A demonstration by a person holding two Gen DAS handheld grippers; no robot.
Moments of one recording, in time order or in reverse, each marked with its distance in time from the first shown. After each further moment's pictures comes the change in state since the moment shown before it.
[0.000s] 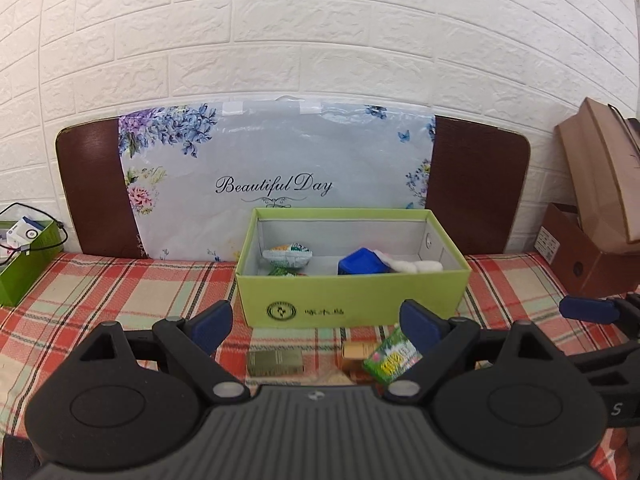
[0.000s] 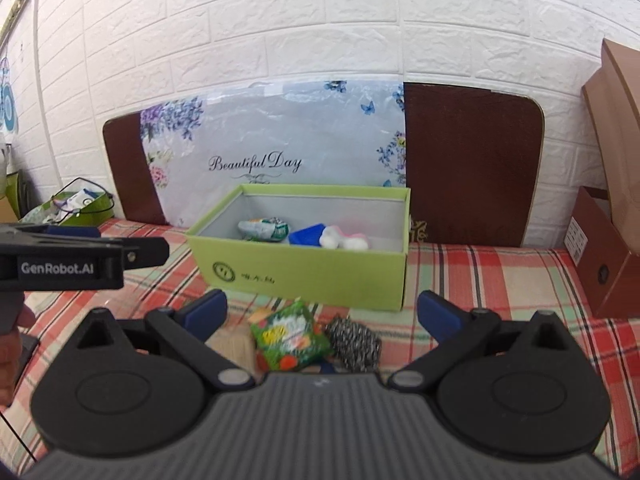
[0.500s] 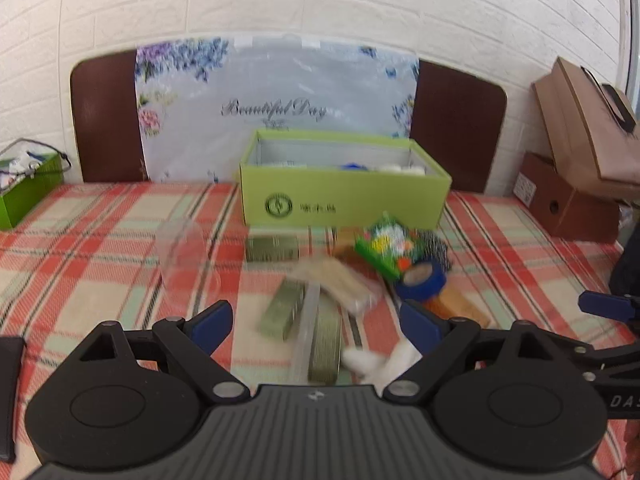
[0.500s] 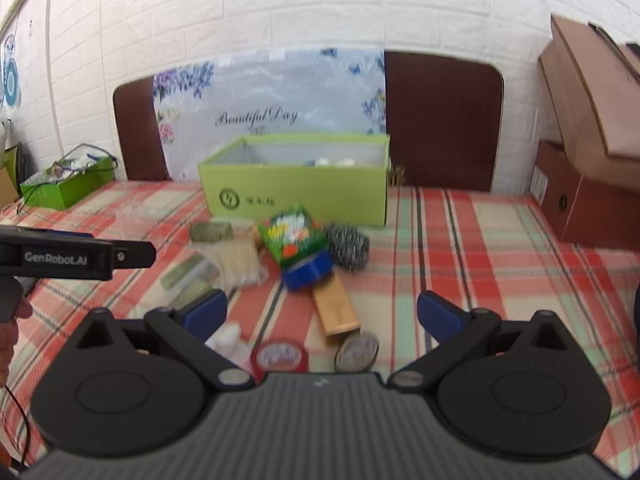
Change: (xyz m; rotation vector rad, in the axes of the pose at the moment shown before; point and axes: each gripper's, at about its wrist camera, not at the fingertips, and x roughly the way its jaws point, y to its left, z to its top) left arm -0.034 0.017 -0.098 -0.028 0.082 -0.059; right arm -0.057 0.017 -0.100 -0.002 0.019 -0.056
